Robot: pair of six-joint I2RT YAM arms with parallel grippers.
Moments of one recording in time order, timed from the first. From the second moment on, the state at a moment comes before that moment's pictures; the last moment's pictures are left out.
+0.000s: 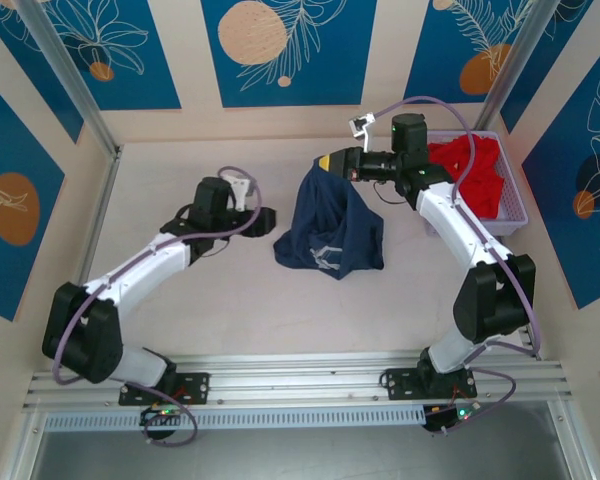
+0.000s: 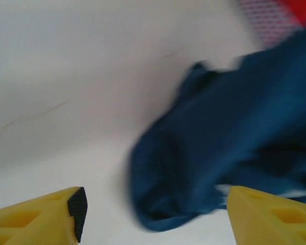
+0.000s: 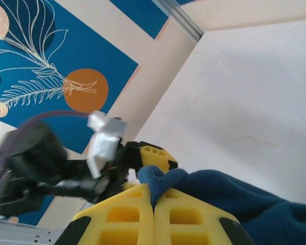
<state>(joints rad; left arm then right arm) -0.49 1.42 1.02 -0.19 0.25 -0.31 0.25 1.60 1.43 -0.25 -0.94 0.49</state>
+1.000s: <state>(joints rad) -0.58 1.62 1.30 -0.07 0.51 -0.60 0.24 1.57 1.59 -0.73 -0.39 0.24</state>
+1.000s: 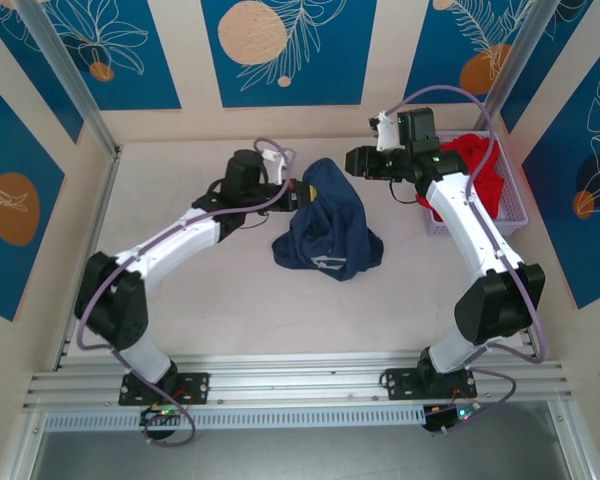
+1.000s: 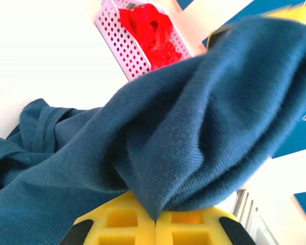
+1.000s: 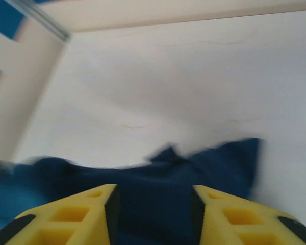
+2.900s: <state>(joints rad) -0.45 1.43 1.21 -0.38 0.35 -0.50 0.29 1.34 1.20 -0.41 -0.75 0.24</state>
